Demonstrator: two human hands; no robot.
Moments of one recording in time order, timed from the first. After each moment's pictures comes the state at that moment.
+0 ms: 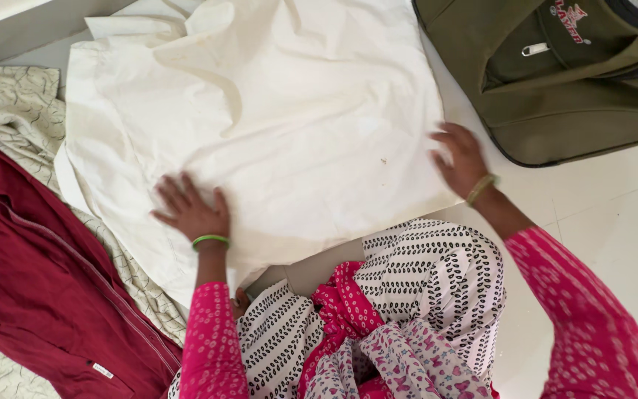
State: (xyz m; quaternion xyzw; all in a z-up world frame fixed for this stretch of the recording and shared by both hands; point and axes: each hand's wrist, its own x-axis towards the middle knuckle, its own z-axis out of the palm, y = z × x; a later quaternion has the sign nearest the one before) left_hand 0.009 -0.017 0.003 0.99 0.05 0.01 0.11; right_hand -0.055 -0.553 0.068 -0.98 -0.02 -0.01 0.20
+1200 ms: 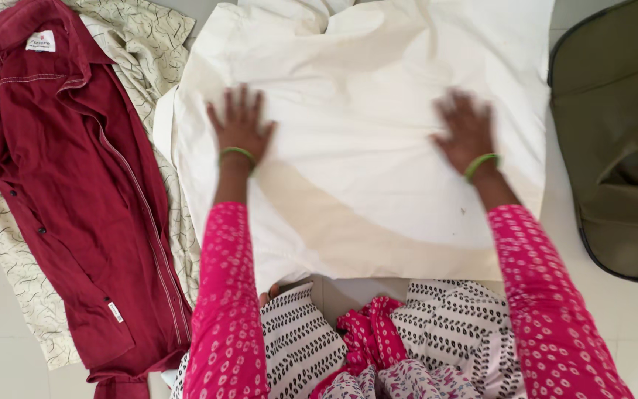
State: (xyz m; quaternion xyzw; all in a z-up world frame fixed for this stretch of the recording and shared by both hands) left_hand 0.142 0.041 -0.012 0.99 -0.04 -0.09 0.04; right_hand 0.138 -0.442 -0.004 -0.98 -0.18 0.04 0.07
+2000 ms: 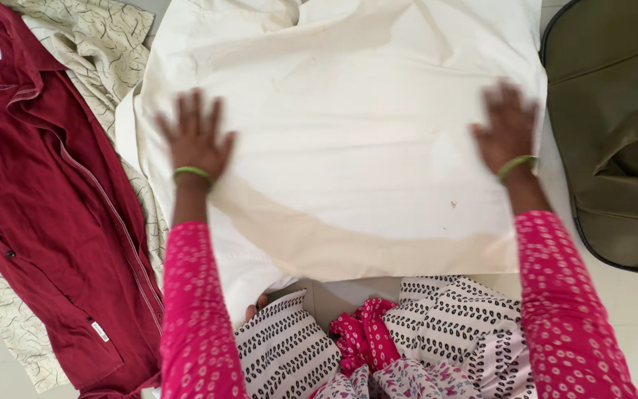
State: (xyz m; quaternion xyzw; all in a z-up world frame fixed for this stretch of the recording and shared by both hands) left_hand 0.124 0.080 -0.001 0.99 -0.07 -0.04 0.09; right_hand 0.120 -0.526 0.007 -0.99 -0.11 0.01 0.10
